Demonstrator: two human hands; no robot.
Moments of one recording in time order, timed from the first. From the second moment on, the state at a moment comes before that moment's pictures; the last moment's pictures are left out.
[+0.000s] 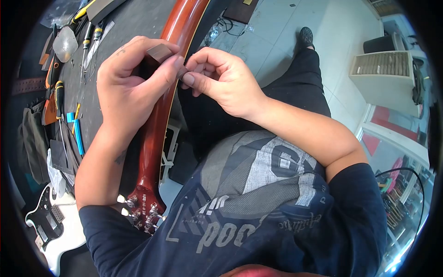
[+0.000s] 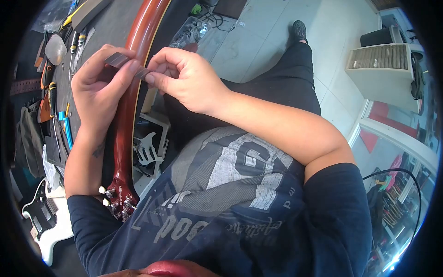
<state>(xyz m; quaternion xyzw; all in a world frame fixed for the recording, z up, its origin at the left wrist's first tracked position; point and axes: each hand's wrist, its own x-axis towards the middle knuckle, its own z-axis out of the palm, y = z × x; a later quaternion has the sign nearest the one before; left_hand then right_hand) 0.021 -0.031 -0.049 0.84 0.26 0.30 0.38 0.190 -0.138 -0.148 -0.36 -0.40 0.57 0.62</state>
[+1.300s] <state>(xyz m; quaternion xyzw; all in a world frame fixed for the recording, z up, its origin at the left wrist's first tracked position) 0.020 -0.034 -0.048 0.84 0.27 0.30 0.37 0.193 -0.137 -0.145 -0.36 -0.40 0.56 0.63</state>
